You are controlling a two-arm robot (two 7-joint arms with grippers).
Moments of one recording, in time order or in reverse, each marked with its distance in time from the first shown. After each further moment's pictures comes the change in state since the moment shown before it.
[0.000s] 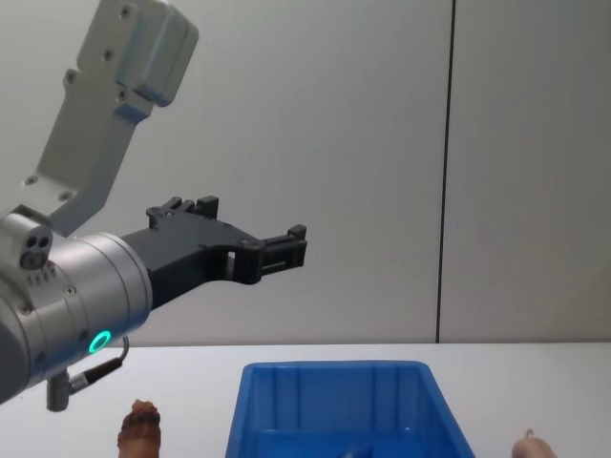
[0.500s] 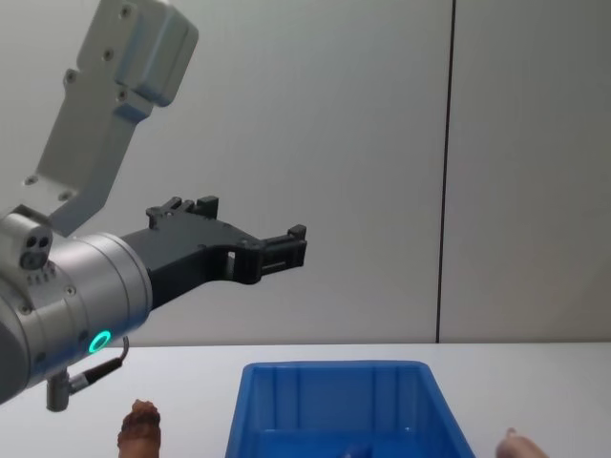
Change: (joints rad) left arm 0.000 0.000 0.000 0.000 0.000 0.000 0.000; right arm 0.016 -0.013 -0.009 0.027 -0.010 -0.009 -0.004
